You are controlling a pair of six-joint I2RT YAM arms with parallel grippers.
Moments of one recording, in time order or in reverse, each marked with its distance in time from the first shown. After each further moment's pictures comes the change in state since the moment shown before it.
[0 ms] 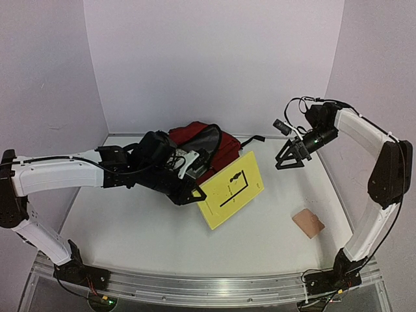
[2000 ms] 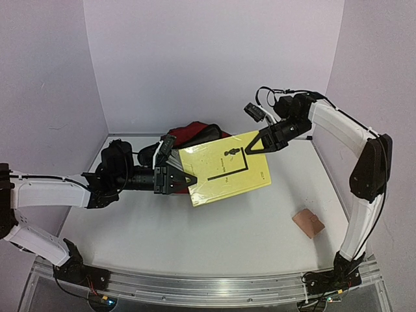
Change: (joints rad) left arm 0.198 -0.166 -0.455 0.893 0.403 -0.453; right arm 0.233 0.162 0.270 -0.082 -0.365 0.164
